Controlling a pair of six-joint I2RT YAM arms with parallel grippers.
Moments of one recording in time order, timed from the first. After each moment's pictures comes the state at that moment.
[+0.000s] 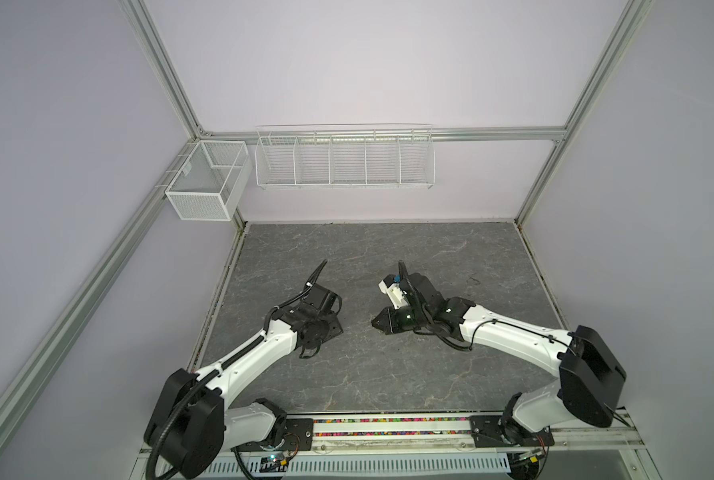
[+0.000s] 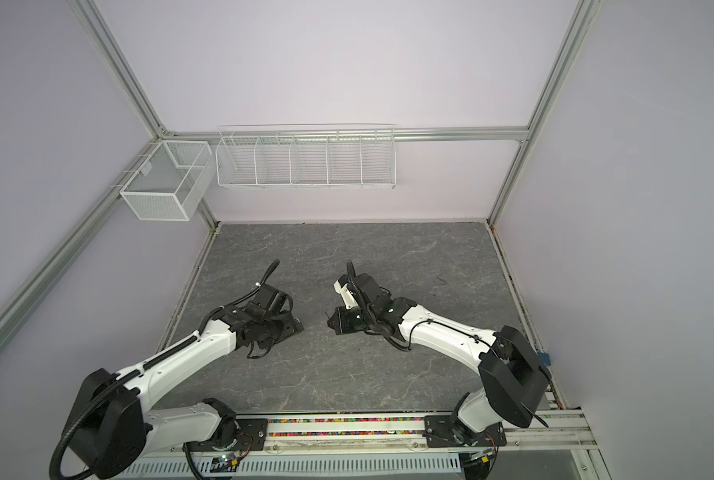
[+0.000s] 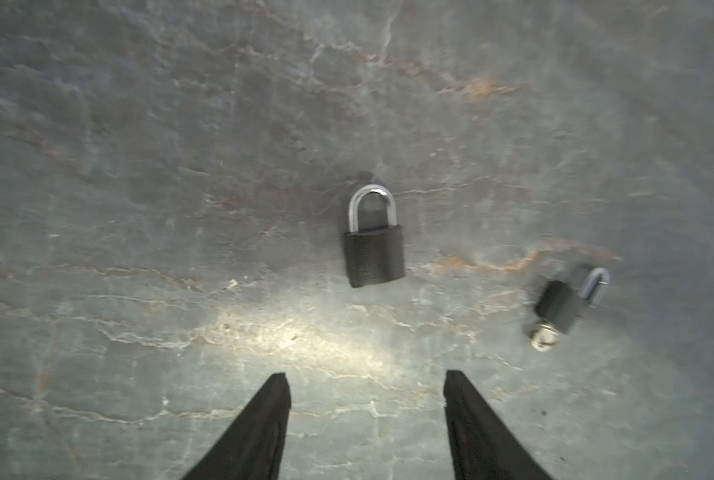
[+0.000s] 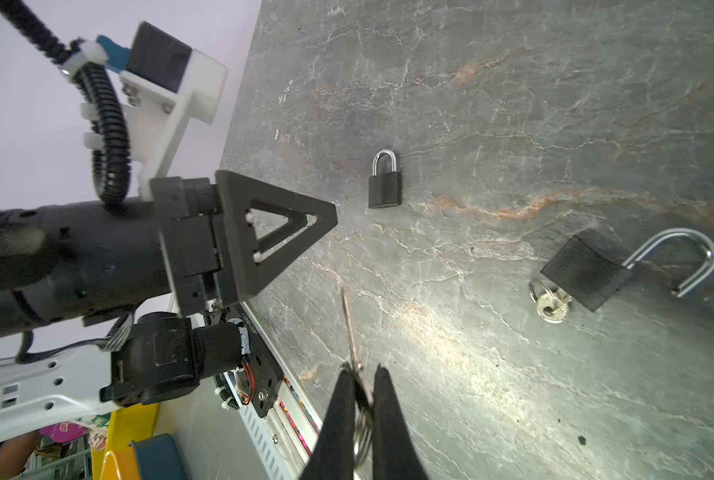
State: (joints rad) left arm -0.58 1.29 0.77 -0.66 -0.05 -0.94; right arm 0.85 1.51 1.00 -0.26 -0.37 0.67
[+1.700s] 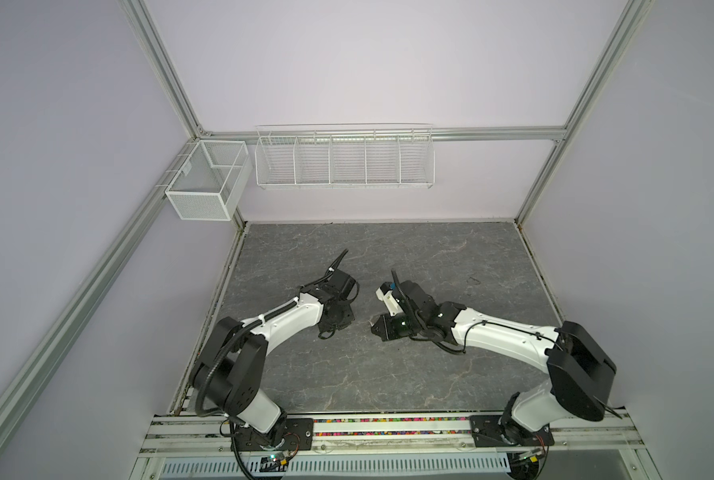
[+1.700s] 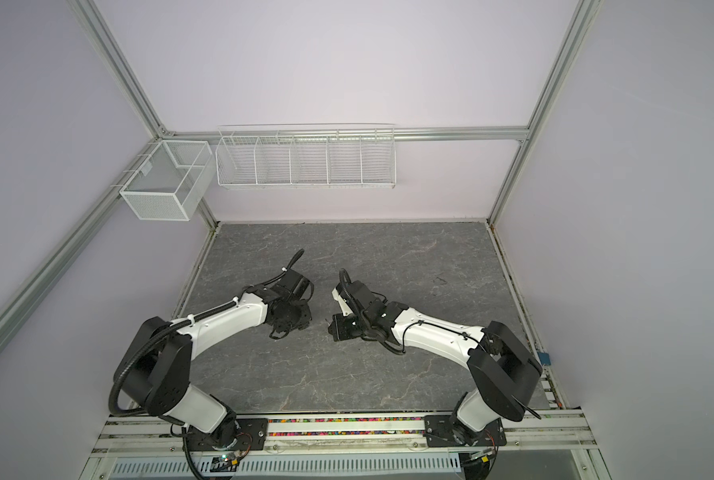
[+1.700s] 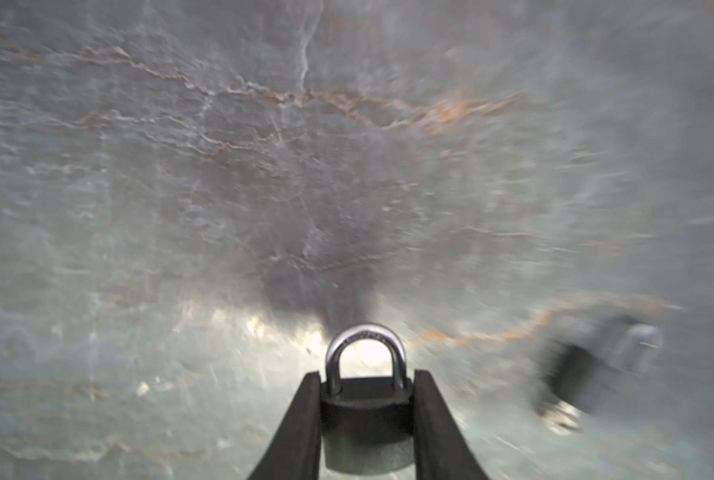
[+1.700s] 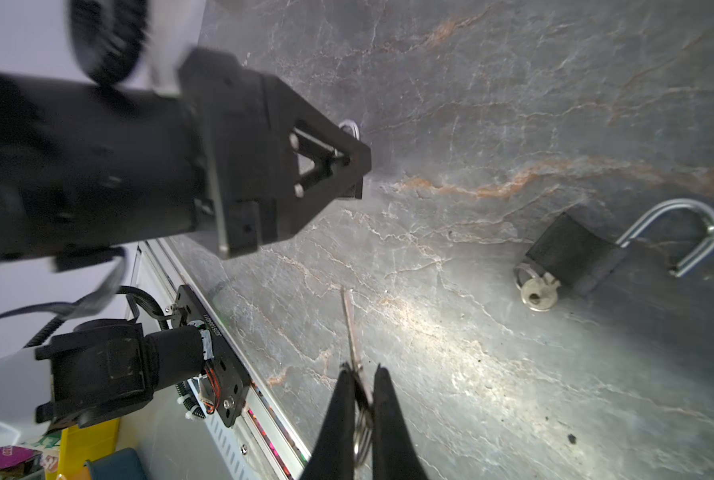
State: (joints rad) left arm -0.61 1.53 0.96 -0.62 -0.05 -0.91; right arm 0.93 1.56 0.98 -0.26 -0.27 0.69
